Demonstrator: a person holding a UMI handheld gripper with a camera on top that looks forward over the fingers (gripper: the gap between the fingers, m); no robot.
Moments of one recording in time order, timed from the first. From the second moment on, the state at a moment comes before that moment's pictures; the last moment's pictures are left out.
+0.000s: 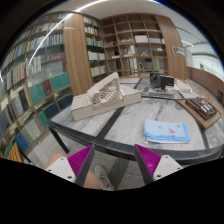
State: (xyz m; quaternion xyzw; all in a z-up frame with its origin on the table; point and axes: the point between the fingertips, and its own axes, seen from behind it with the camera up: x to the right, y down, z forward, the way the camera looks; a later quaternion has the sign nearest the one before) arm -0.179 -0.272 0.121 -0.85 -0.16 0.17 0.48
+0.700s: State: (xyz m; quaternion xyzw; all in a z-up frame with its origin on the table) arm -0.109 -0.064 0.013 -0.87 -0.15 0.03 0.46
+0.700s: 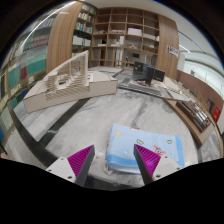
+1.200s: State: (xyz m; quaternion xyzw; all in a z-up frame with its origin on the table) arm -0.104 -0.035 0.007 -0.86 -0.15 0.01 0.48
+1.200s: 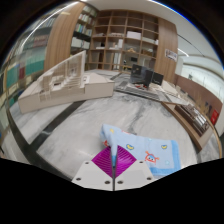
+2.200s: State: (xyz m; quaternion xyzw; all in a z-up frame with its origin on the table) arm 0.039 -0.155 0.108 -0.86 -0.03 0.09 0.50
